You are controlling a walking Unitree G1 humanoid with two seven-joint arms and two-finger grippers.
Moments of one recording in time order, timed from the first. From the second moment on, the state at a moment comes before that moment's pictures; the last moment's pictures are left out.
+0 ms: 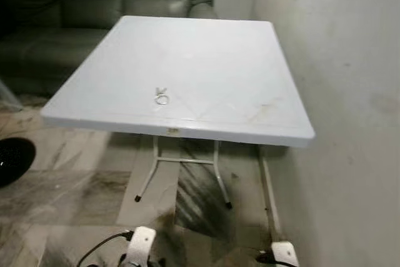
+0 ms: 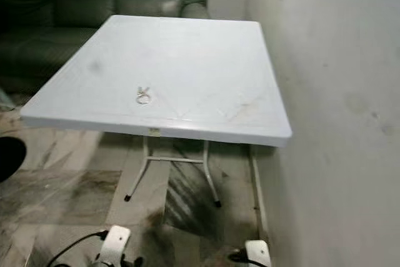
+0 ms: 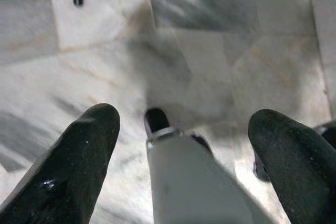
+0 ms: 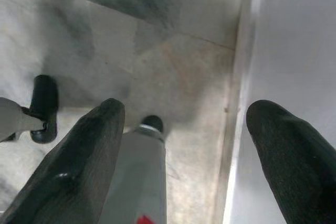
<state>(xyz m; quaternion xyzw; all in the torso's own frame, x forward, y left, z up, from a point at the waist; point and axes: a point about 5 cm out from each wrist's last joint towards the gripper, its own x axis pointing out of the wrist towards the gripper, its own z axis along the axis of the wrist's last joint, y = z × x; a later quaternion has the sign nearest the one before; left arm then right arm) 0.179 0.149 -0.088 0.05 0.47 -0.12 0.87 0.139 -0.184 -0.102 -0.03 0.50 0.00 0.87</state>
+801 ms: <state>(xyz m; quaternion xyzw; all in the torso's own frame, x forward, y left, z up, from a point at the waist) 0.175 0.149 -0.090 0.04 0.47 -0.11 0.87 0.137 -0.186 -0.103 -0.02 0.50 -0.01 0.86</state>
